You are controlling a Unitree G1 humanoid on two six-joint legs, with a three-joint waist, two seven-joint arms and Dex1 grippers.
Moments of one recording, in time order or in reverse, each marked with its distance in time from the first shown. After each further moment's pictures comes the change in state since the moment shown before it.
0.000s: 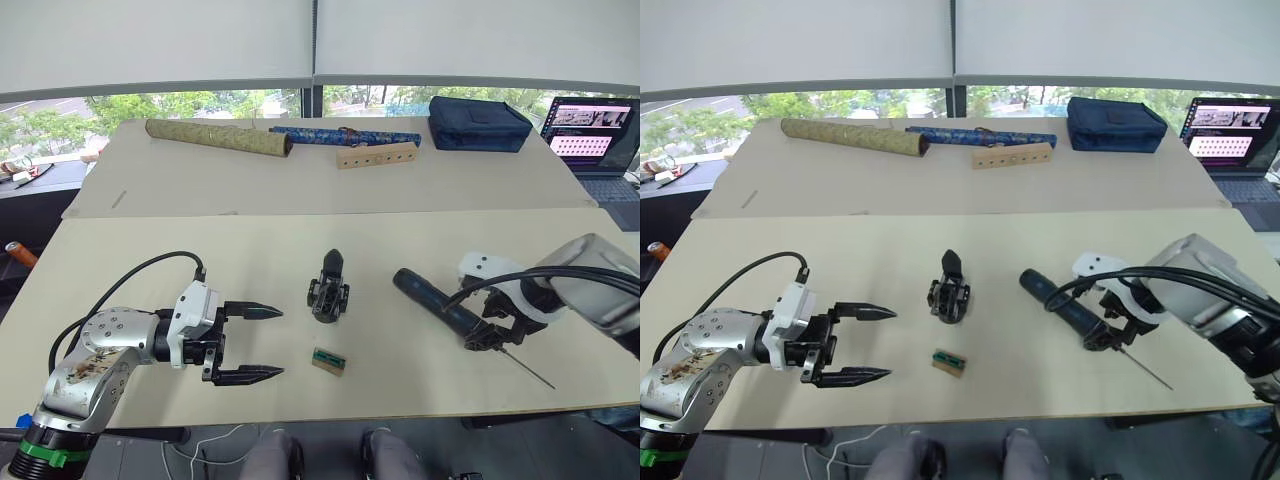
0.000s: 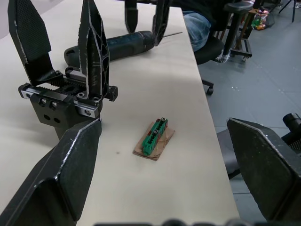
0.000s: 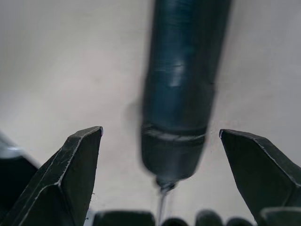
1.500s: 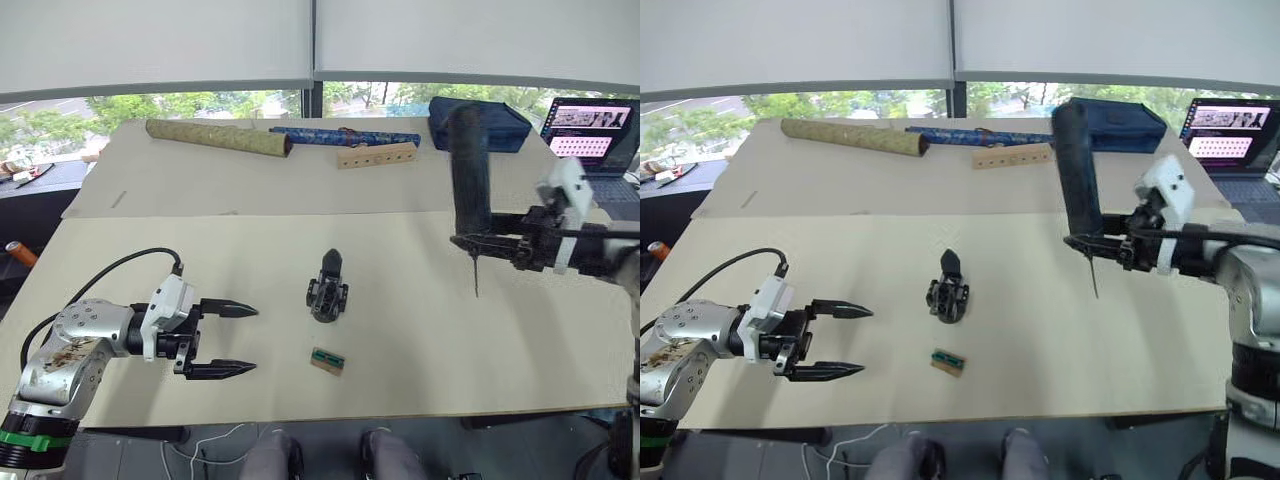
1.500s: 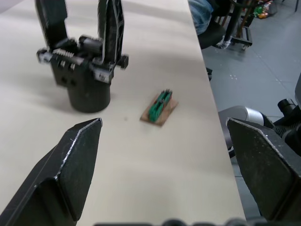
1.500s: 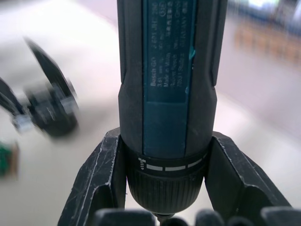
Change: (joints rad) left arm -0.031 0.075 0.042 0.187 0.018 -0.055 -0.136; right arm 0.334 0.413 -1.075 -0.089 0.274 -0.397 -0.093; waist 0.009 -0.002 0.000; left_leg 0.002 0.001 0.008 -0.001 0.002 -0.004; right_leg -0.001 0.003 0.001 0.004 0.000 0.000
